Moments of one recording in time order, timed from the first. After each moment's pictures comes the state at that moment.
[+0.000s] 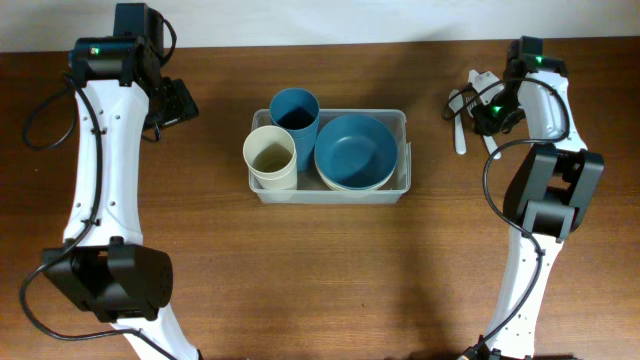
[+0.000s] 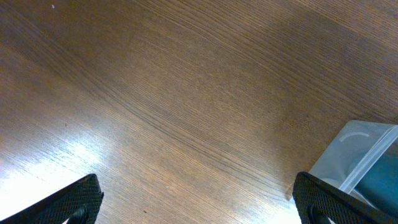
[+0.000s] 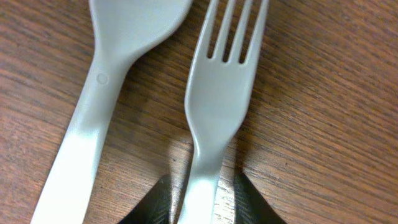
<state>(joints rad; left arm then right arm) 0.00 1.98 2.15 -1.47 -0.28 -0.45 -0.21 2.56 2.27 -1.12 -0.07 -0.63</state>
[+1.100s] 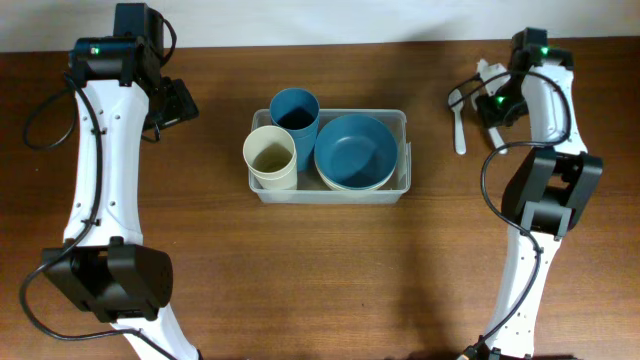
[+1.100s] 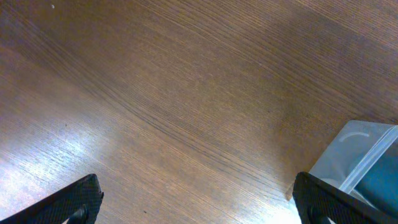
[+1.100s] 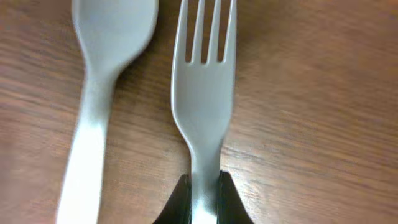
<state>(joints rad) 0.00 1.98 2.15 -1.47 -0.28 -0.45 -0.21 2.59 2.44 -1.25 -0.06 -0.48</state>
